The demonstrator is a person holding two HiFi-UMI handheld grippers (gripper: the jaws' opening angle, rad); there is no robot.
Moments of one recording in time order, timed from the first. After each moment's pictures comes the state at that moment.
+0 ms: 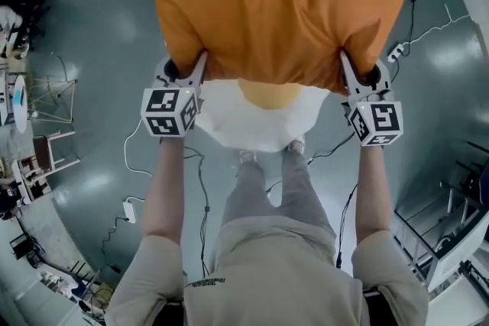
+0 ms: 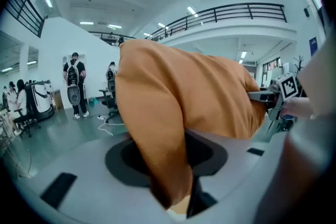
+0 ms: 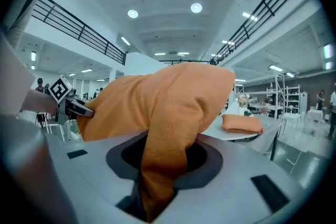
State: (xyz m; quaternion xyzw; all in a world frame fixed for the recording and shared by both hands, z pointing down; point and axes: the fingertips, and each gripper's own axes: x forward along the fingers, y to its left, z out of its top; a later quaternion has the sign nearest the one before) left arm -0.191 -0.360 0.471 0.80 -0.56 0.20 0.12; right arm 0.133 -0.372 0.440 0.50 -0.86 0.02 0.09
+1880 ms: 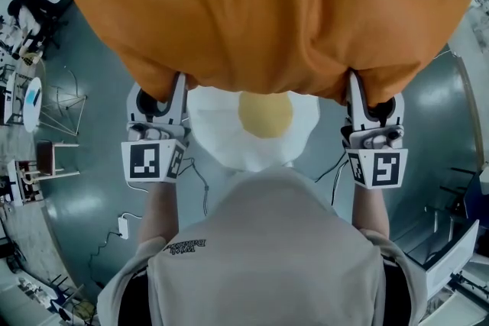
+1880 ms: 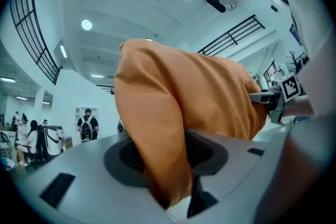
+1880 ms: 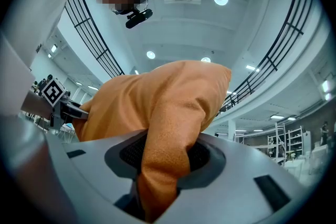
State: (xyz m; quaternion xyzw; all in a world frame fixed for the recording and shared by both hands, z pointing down) left arm -0.205 -0.261 0.151 0.78 -0.62 0.03 -0.10; right arm 0.113 -0.275 0.119 0.51 -0.84 -0.18 -0.06
